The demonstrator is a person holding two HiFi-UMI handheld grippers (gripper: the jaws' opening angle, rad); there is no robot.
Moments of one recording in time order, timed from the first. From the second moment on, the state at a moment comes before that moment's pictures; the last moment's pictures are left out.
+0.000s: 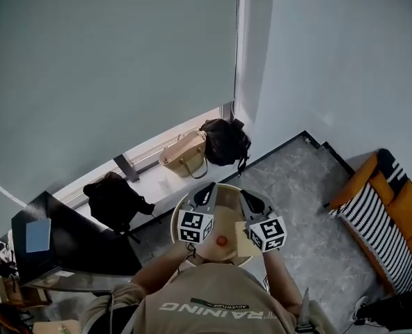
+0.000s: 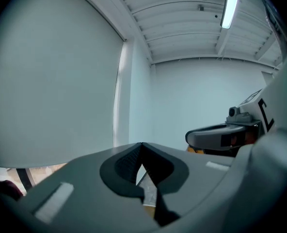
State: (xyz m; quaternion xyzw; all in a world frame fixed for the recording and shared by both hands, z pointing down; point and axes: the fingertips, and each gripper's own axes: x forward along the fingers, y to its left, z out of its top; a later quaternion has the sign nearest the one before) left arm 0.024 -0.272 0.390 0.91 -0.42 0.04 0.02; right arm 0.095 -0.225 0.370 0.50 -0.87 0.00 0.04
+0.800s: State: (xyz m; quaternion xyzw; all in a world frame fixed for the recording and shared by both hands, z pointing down) left arm -0.003 -0.281 0.430 0.91 -0.39 0.08 0.07; right arm 0.074 -0.243 0.400 0.49 -0.87 0.03 0.06
